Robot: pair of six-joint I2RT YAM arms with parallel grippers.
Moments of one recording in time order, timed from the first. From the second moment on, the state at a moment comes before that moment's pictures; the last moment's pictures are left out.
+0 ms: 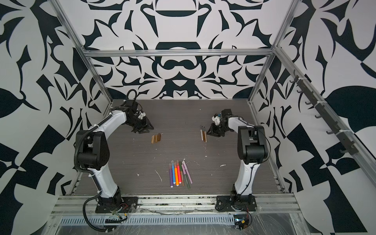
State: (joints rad) left arm -0.15 1.86 1.49 -0.90 0.51 -0.44; right arm 0.03 1.90 1.27 -0.60 -0.58 0.16
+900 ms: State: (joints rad) left arm -0.15 1.78 1.38 -0.73 0.60 -0.51; right arm 0.92 1.19 0.63 -0.54 -0.15 0.47
